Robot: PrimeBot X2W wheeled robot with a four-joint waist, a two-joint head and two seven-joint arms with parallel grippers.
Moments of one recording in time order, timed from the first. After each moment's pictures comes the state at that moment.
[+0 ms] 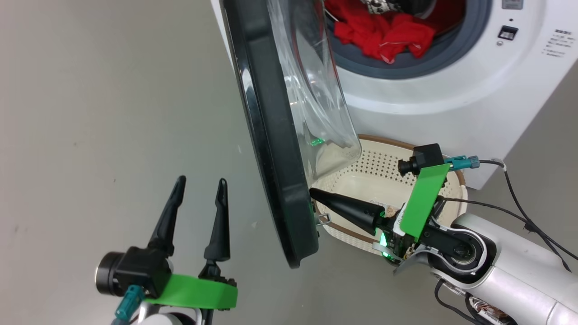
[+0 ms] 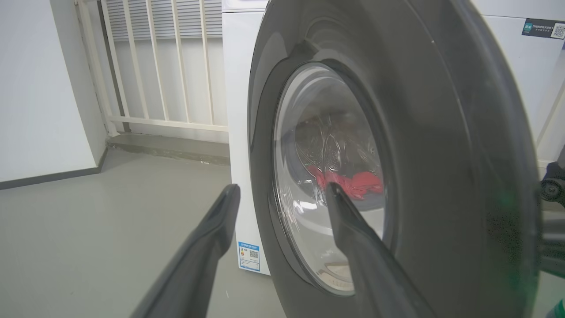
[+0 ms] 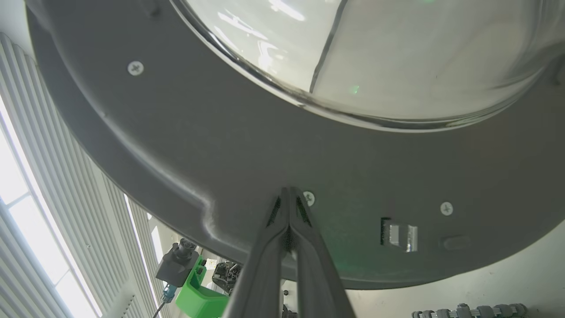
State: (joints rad) left arm -0.22 0.03 -0.24 0.08 -0.24 0.10 -0.26; right arm -0.71 -0.43 0.96 0.17 2.18 0.12 0.20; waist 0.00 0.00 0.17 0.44
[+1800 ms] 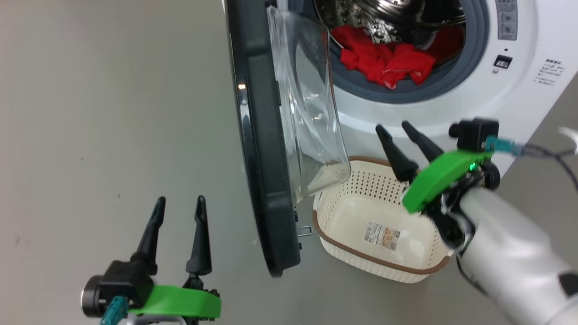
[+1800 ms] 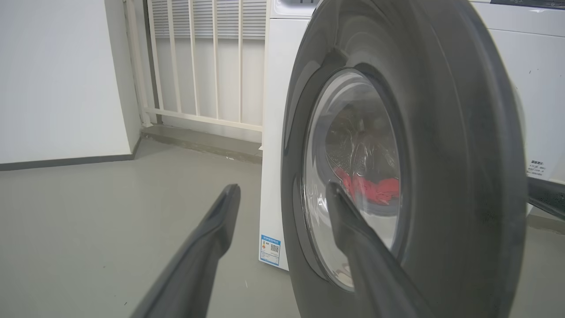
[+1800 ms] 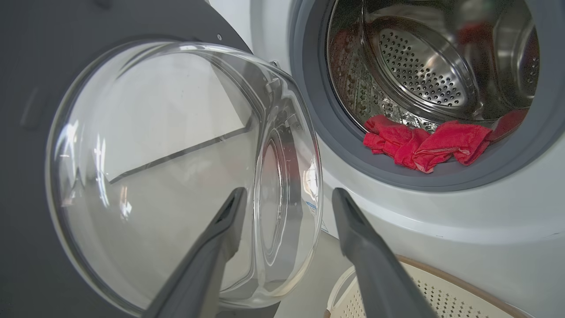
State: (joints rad) left arm -0.16 0.03 -0.18 0.11 -0.26 0.11 -0.26; right arm -0.78 -0.23 0.74 0.83 1.10 0.12 -0.25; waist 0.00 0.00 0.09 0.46
